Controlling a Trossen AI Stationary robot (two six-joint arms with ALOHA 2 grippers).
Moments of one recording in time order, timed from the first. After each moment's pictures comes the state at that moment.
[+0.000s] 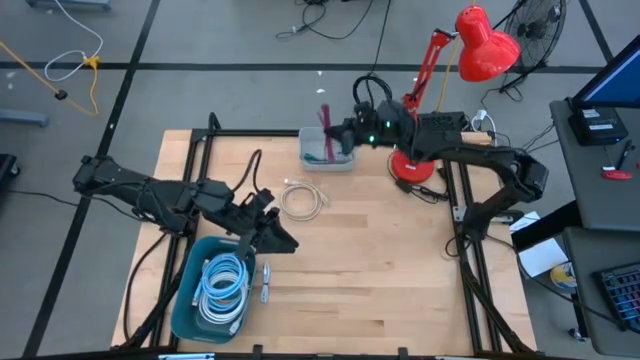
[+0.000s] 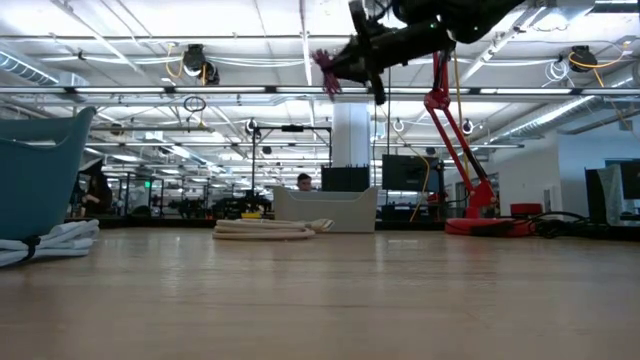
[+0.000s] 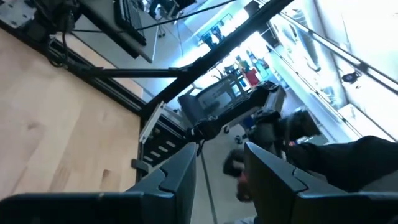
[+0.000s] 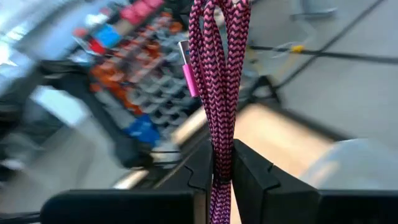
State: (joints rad) left arm -0.26 1.17 1.01 0.10 0.17 -0.87; right arm -0.48 1.53 1.15 0.23 -0.24 0.58
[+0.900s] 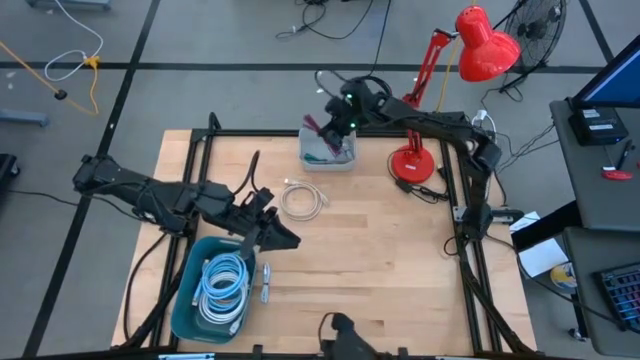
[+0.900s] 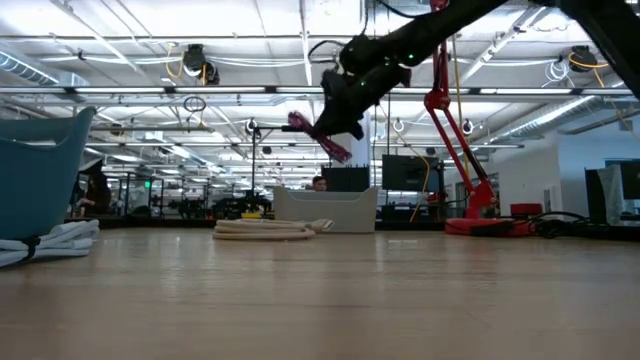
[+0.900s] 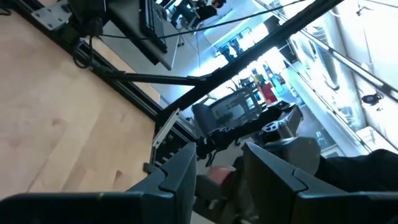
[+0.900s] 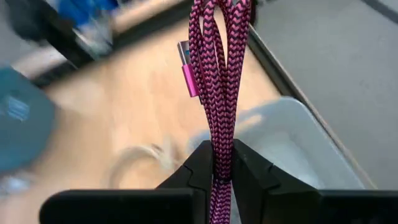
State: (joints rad) left arm -0.28 1.17 1.01 0.07 0.07 -0.92; right arm -0.63 1.92 1.64 -0.39 -0.45 0.02
